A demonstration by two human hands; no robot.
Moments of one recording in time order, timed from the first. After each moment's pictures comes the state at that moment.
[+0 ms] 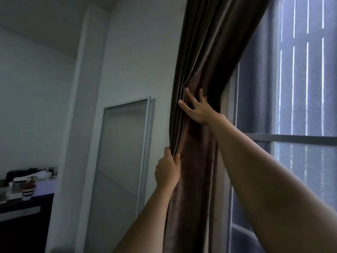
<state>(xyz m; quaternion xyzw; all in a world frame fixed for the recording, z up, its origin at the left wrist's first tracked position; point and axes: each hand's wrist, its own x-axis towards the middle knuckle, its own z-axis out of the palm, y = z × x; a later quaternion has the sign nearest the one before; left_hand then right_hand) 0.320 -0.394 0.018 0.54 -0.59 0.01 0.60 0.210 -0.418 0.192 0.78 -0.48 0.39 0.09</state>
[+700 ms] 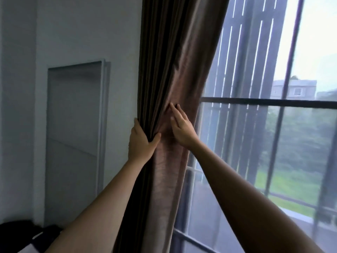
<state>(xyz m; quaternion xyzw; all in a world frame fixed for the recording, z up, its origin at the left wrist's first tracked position) 0.265 -0.306 -0.034 0.47 -0.65 -0.08 0.59 0.126 -0.288 0.022 0.73 -0.46 0.50 0.03</state>
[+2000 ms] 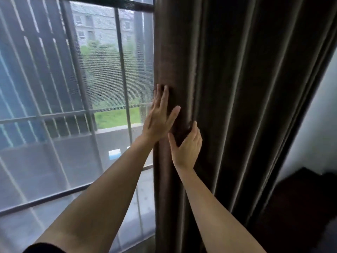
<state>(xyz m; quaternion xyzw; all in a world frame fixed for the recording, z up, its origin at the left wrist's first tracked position) -0.205 0.025 -0.144 -0.04 -0.87 -0.24 0.42 -0.210 0.116 -0.232 0.12 -0.78 0.49 0.37</state>
